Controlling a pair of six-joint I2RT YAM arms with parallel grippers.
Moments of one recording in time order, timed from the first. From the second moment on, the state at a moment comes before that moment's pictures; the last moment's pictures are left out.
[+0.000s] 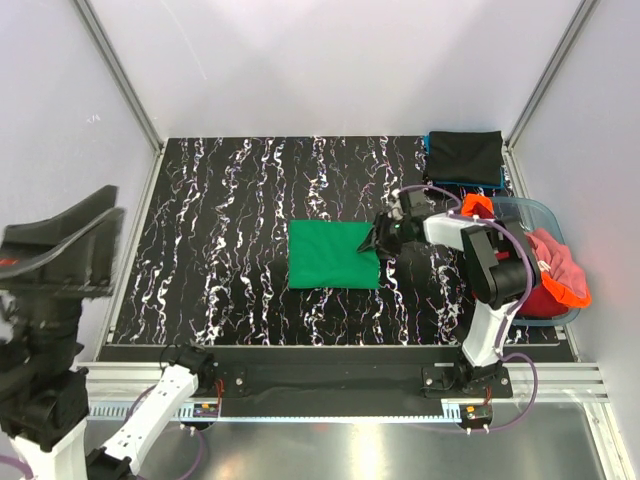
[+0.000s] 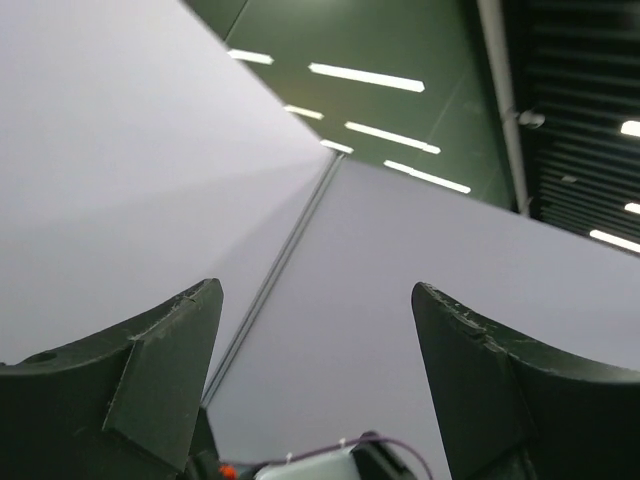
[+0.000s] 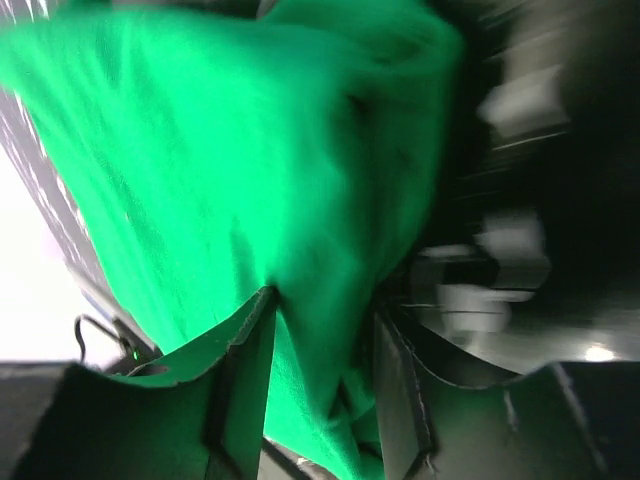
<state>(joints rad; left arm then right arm) -0.32 0.51 1.42 -0.19 0.10 -0.81 0.29 1.88 1.04 -0.17 -0.53 0.63</state>
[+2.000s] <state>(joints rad) -0.24 0.39 1.21 -0.53 0.01 -0.74 0.49 1.92 0.99 0.07 -0.48 0.77</state>
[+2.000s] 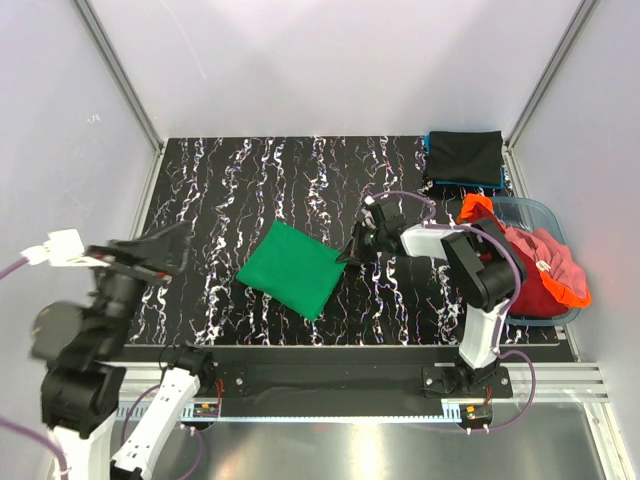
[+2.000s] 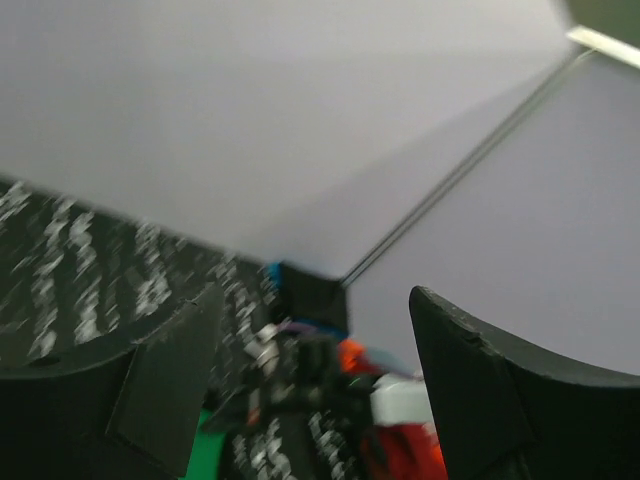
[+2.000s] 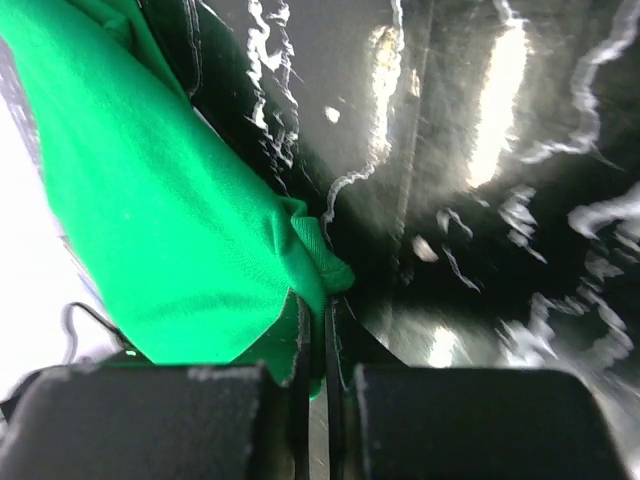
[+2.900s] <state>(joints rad) -0.24 0.33 0.79 -0.85 0.02 -0.50 0.17 1.99 1.86 -0.66 0.14 -0.05</state>
